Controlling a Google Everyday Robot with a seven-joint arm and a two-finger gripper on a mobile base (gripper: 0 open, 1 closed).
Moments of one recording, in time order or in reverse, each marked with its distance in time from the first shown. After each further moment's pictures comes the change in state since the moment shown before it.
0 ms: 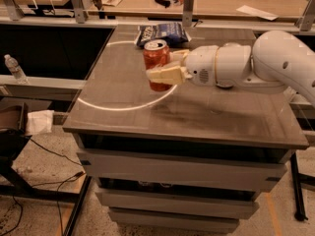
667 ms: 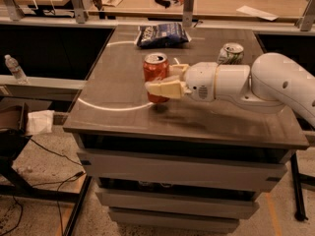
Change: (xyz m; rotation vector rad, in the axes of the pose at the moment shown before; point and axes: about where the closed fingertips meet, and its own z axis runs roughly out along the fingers) arm 0.023 0.020 0.001 -0.014 -0.055 0.036
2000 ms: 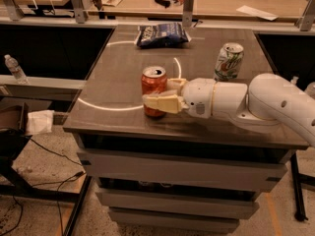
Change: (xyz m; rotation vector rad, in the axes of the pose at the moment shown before) arm 0.025 0.025 0.001 -0.005 -0.036 0.047
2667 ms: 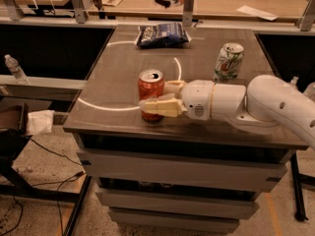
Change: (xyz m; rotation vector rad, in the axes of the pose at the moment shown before) arm 0.001 0.007 0.003 -0.019 -0.001 -0.012
